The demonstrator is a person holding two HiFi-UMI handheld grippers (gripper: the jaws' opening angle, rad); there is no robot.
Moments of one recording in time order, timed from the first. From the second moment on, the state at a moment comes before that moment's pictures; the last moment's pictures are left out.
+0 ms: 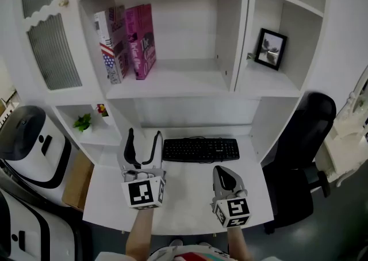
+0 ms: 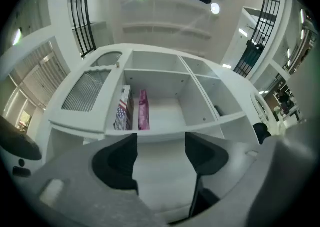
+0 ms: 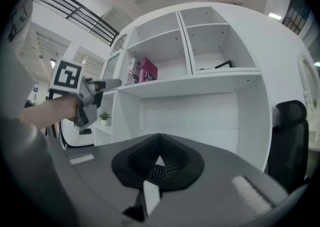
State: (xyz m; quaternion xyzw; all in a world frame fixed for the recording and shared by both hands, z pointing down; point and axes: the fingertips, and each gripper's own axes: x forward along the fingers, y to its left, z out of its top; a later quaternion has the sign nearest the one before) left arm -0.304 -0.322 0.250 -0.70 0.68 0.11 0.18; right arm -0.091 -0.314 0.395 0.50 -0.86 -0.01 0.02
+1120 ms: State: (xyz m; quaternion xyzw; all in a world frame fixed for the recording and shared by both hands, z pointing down) left arm -0.265 -0.253 0.394 -0.76 0.64 0.03 0.09; right arm -0.137 -0.243 0.410 0.43 -0.90 -0.01 0.03
